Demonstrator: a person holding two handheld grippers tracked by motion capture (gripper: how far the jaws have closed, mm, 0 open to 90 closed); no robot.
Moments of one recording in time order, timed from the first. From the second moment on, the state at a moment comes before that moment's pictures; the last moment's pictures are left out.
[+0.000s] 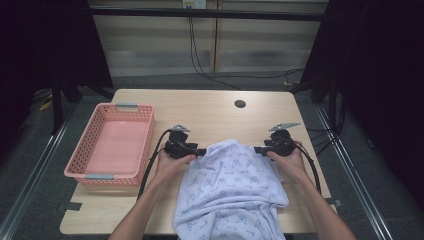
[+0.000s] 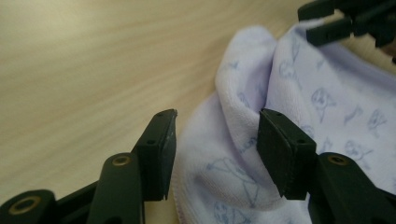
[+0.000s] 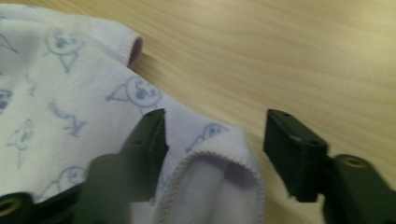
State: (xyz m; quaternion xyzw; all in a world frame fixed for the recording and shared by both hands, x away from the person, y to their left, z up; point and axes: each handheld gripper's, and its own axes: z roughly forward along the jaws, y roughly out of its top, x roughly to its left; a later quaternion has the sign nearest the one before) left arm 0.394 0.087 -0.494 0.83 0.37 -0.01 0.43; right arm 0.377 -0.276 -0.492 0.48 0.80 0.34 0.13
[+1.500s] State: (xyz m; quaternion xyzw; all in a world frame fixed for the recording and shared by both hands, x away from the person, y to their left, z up) left arm 0.264 0.142 -0.460 0.84 0.28 -0.02 0.46; right arm 0.213 -0.293 -0.460 0.39 0.82 0.41 0.10
